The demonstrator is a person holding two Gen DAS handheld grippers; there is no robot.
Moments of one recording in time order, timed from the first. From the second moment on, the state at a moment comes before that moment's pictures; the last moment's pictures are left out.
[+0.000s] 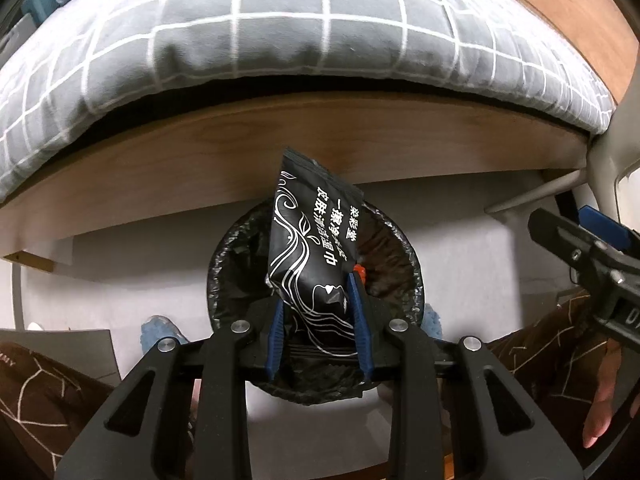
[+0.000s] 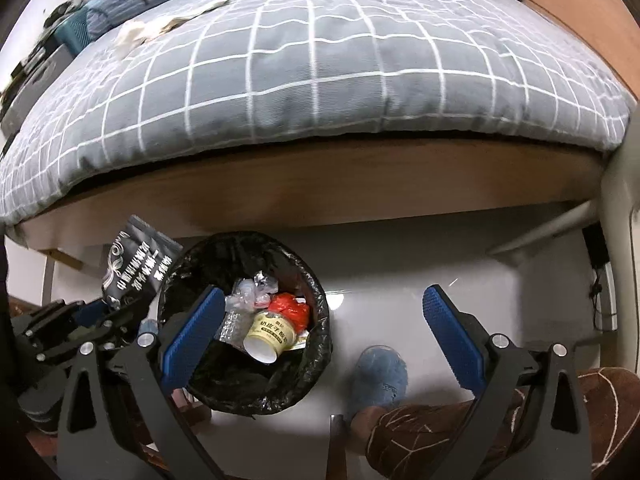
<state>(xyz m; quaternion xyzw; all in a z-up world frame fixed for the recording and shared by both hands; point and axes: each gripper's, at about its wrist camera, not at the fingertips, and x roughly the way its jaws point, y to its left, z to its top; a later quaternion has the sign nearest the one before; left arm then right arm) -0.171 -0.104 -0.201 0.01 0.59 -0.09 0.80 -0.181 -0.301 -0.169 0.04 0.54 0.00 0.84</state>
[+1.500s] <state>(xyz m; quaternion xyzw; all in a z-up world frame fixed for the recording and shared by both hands) -0.188 -0.015 -0.107 0.00 0.50 0.00 0.87 -0.179 -0.243 -0.092 -0.01 0.45 0.02 0.89</state>
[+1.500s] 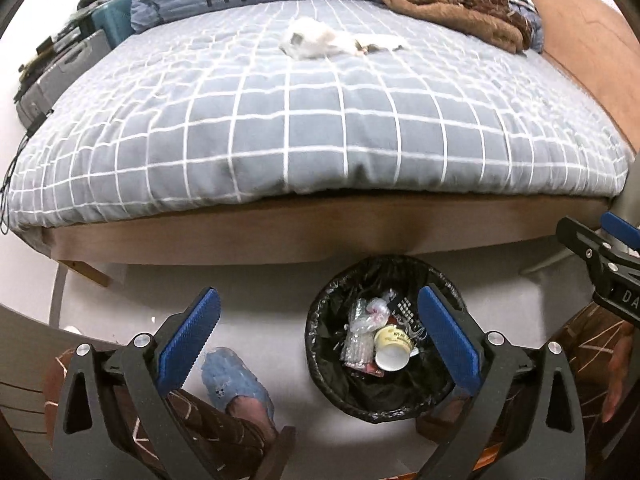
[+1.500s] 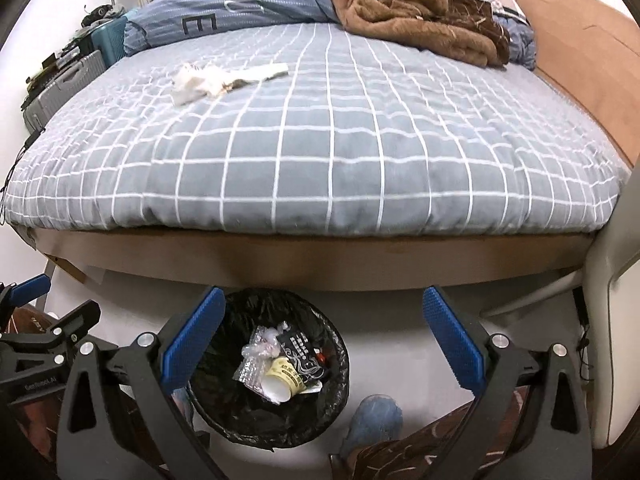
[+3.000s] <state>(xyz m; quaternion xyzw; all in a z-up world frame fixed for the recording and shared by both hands) 0.116 -0.007 -0.079 -0.02 0.47 0.02 0.88 0.046 -0.251 -0.062 -0.03 0.43 0.04 0.90</state>
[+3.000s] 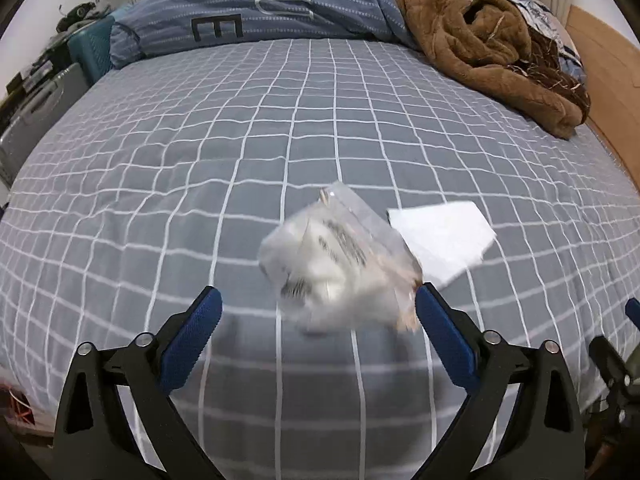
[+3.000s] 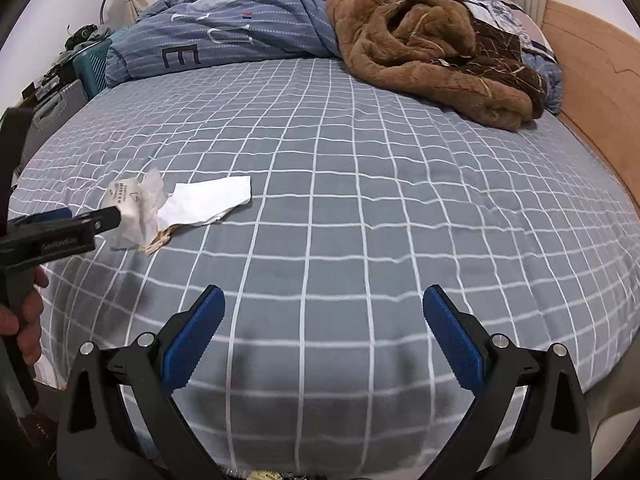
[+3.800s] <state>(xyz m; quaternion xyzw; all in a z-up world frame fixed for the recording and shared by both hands) 0.094 0.053 -0.060 -0.04 0.47 0.02 0.88 0.140 -0.148 -0.085 -0.05 0.43 0.10 0.89</state>
